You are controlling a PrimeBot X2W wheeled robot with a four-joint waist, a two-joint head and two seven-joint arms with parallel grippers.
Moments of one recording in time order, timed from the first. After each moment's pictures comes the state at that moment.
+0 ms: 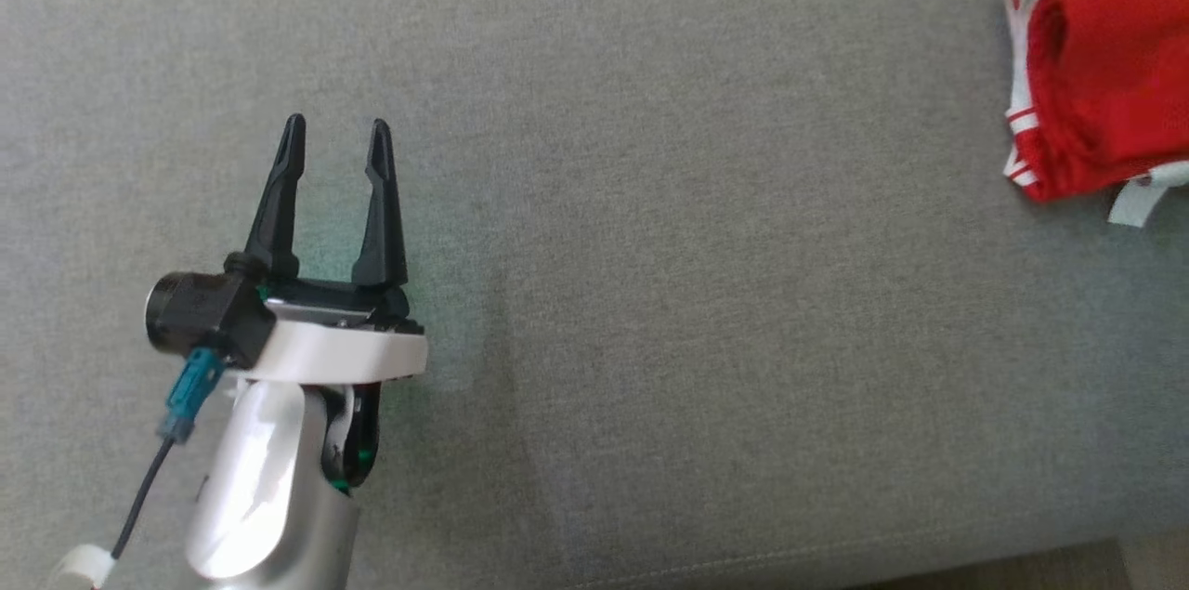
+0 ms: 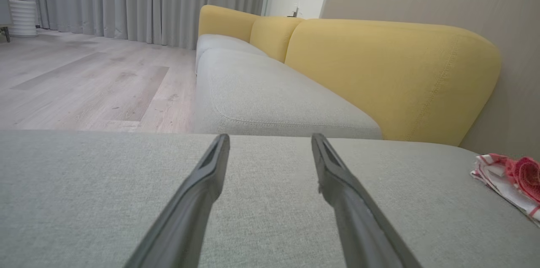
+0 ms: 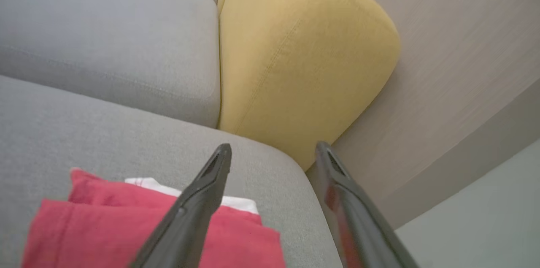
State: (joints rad) left arm -0.34 0.04 -0.14 0.23 -0.23 -0.10 -0.26; right arm -0.71 -0.52 -0.09 0.59 -0.06 0.13 -0.04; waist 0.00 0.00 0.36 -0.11
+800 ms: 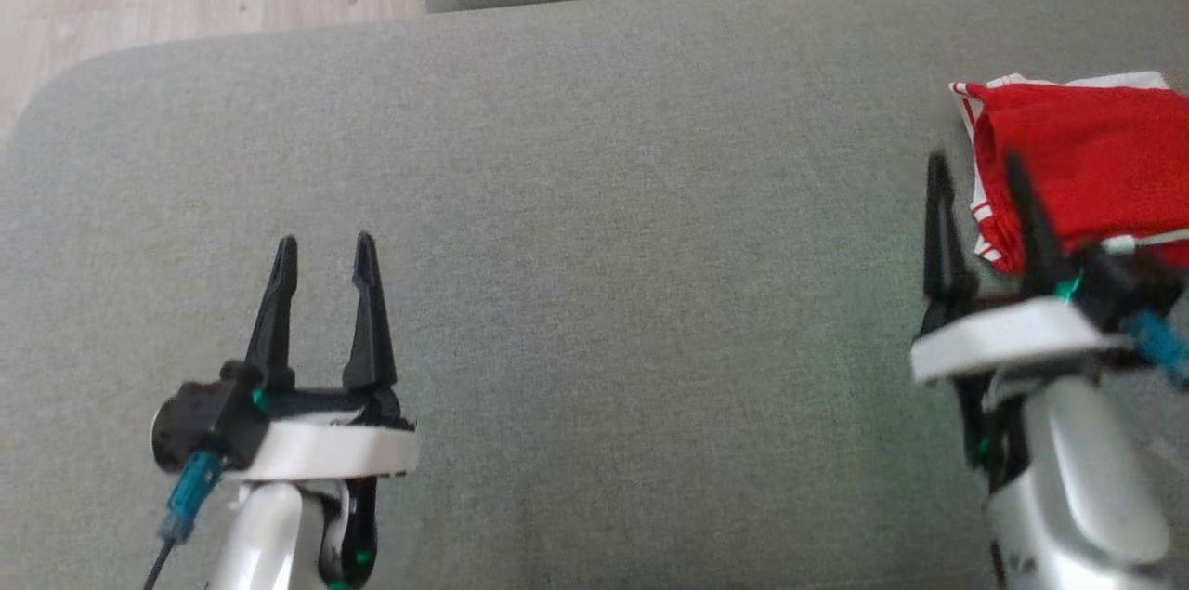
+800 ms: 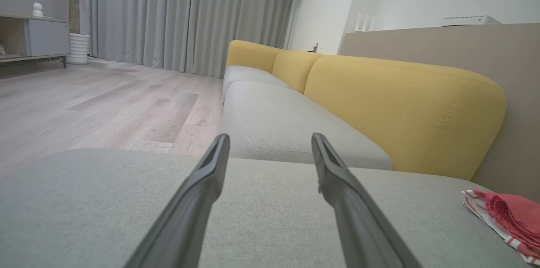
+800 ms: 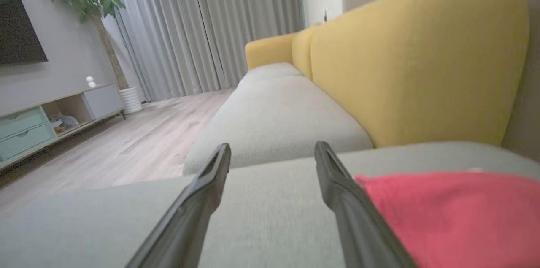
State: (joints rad) left arm -0.17 0.04 -0.13 0.19 -0.28 -0.06 -0.26; right arm -0.32 -0.06 -0.01 0.33 0.17 0.13 -0.20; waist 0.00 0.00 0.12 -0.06
